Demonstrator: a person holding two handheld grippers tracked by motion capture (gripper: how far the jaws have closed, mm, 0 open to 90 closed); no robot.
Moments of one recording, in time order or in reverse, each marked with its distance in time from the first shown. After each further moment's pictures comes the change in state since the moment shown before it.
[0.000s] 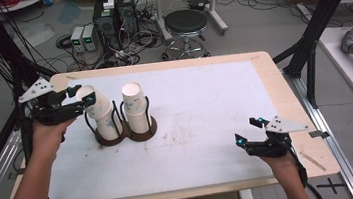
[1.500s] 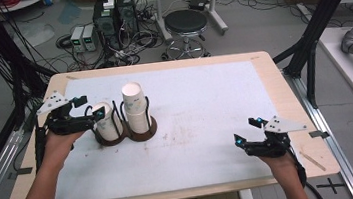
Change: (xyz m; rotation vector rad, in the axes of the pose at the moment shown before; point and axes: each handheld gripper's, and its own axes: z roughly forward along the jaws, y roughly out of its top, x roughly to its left) left arm 0.000 -0.048 0.024 0.059 -0.015 0.038; right arm 0.000 0.000 0.003 0.003 -0.001 -0.011
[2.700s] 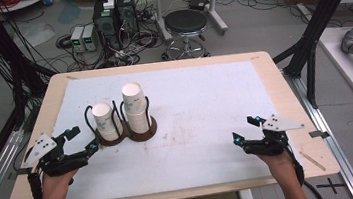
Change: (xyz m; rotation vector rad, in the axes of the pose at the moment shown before) left arm -0.035 -0.075 -0.055 -0.167 0.026 -0.054; right arm 0.000 0.002 0.006 -0.003 0.001 0.007
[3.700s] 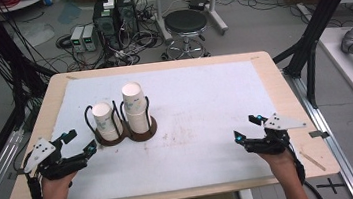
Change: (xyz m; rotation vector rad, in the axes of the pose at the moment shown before) left arm 0.002 -0.012 -0.006 0.000 0.067 0.009; right arm -0.005 0.000 -0.001 -0.007 -0.010 0.003
